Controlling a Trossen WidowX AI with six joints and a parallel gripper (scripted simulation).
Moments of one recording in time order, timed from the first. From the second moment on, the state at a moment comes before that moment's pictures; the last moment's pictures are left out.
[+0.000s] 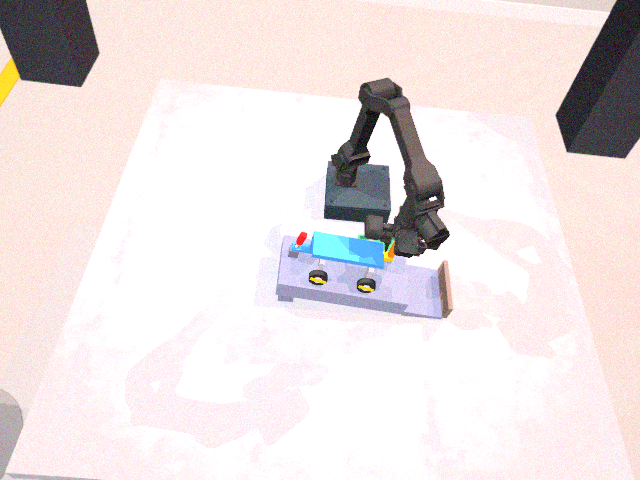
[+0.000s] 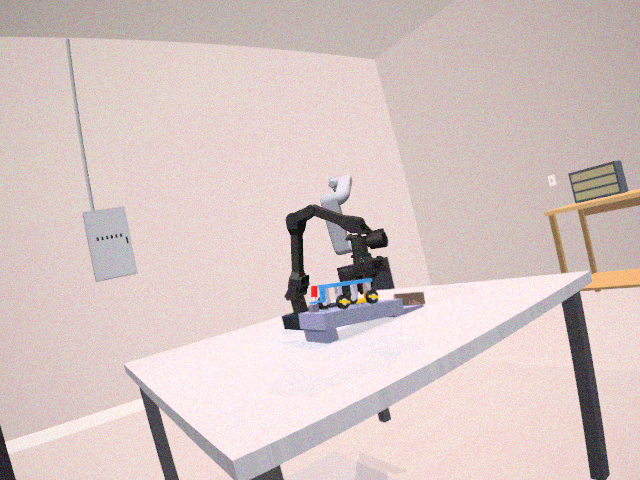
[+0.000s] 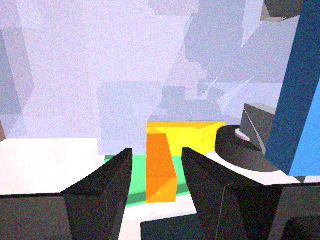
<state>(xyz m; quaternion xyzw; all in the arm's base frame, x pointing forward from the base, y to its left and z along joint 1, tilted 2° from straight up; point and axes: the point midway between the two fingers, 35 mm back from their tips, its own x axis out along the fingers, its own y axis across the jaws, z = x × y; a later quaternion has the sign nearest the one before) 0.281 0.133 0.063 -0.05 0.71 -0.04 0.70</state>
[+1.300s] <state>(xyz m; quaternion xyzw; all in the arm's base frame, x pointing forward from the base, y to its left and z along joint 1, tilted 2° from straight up) 0.309 0.127 0.131 -0.19 0.65 0.11 0.73</state>
